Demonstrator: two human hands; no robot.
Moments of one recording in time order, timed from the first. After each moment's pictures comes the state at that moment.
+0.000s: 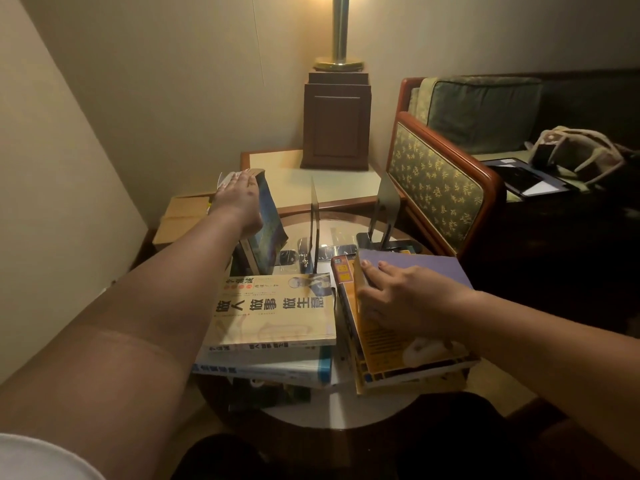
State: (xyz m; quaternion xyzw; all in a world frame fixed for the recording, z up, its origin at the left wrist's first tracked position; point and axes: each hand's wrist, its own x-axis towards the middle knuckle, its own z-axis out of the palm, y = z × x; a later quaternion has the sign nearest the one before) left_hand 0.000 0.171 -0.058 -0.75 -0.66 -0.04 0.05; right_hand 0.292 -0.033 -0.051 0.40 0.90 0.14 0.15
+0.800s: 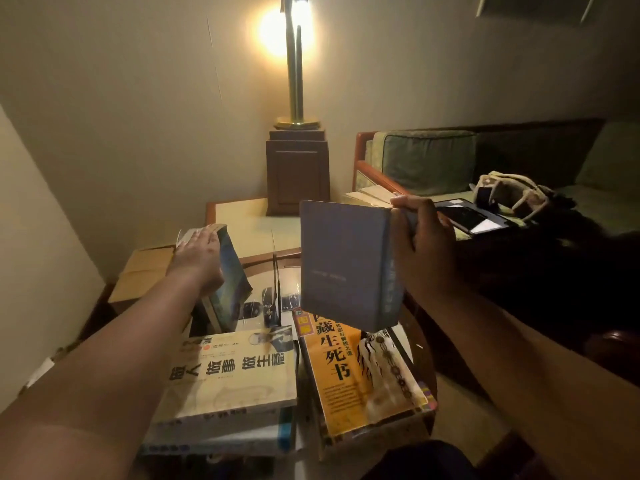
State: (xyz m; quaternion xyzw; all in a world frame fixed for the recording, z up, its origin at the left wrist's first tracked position) left_hand 0.005 0.175 -0.060 -0.75 -0.66 -0.05 0.07; right_hand 0.332 -0.008 0.020 0.56 0.60 0.10 -0.56
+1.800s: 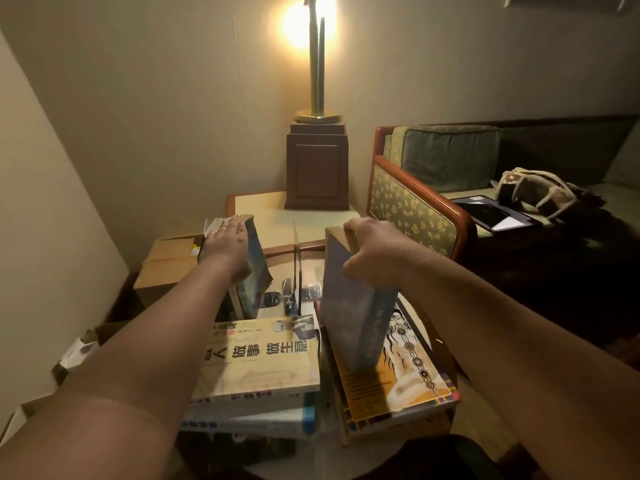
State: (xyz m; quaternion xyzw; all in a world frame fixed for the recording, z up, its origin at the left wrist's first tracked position) left_hand 0.015 0.163 -0.055 -0.75 -0.66 -0.03 0.06; right_hand 0.256 0.003 0.059 0.70 0.68 -0.17 -0.14
